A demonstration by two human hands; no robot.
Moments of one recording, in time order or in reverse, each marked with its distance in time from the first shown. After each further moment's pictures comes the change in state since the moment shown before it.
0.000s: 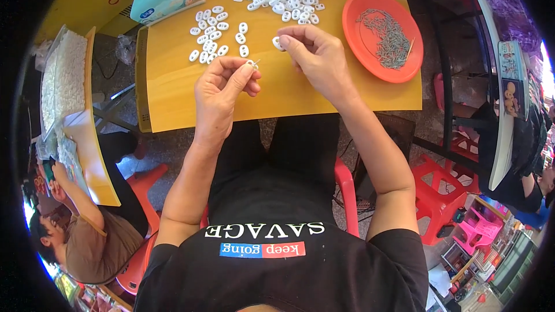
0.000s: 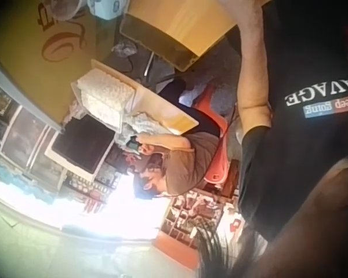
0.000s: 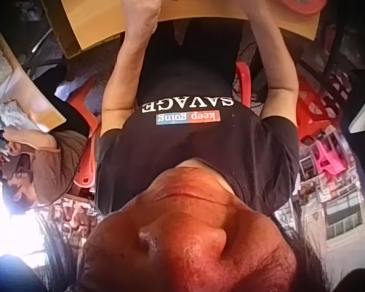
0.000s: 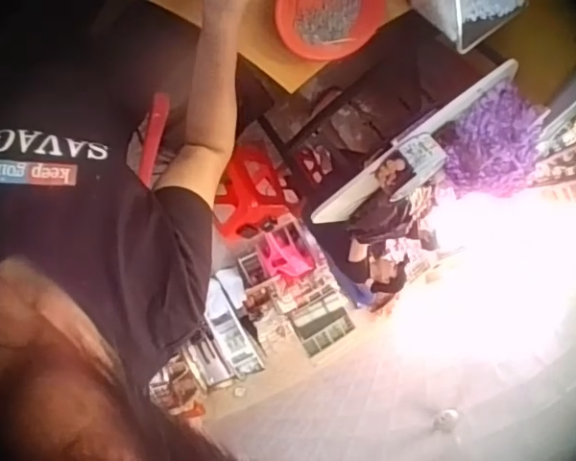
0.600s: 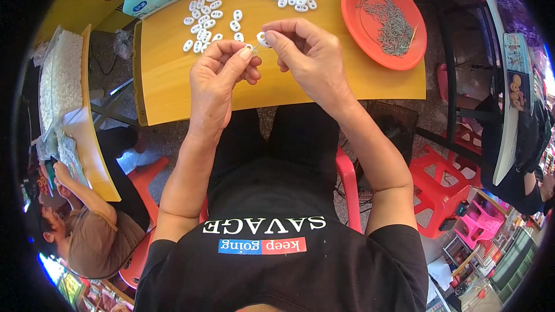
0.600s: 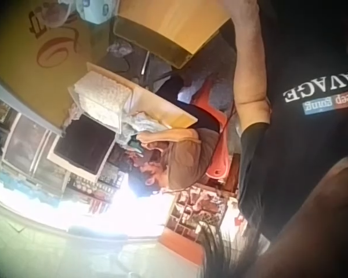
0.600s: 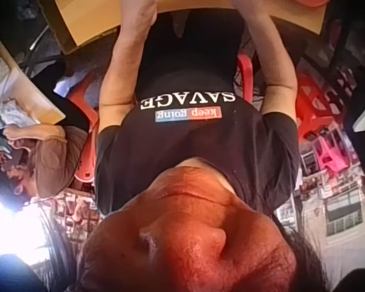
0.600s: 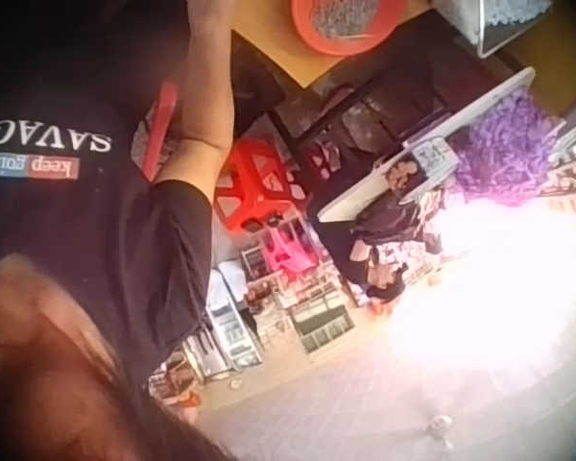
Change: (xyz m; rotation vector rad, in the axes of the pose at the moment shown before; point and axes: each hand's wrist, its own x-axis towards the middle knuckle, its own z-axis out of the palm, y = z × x) left_hand 0.002 0.007 0.010 -0.066 0.002 -0.061; right_hand -0.021 -0.022 0.015 0.238 0.019 0.034
